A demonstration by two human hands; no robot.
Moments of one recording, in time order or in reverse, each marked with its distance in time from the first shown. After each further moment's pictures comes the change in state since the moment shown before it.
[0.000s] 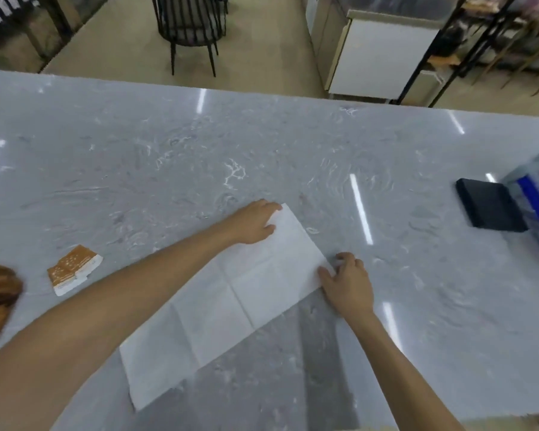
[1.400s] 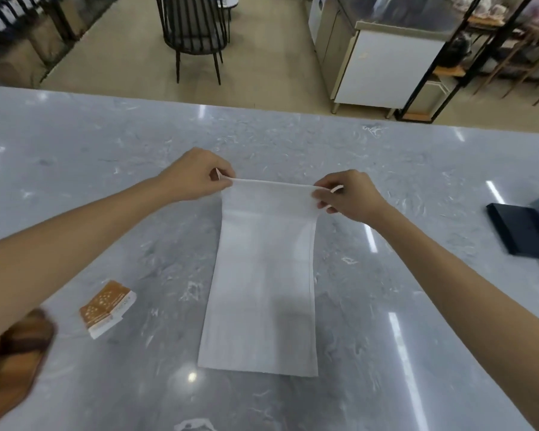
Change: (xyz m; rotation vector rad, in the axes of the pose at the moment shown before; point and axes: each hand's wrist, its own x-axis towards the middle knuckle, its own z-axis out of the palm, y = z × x) left_hand -0.048 -0.129 -0.179 0.001 0.374 0.112; right_hand 0.128 -0.195 -0.063 0.129 -0.181 -0.496
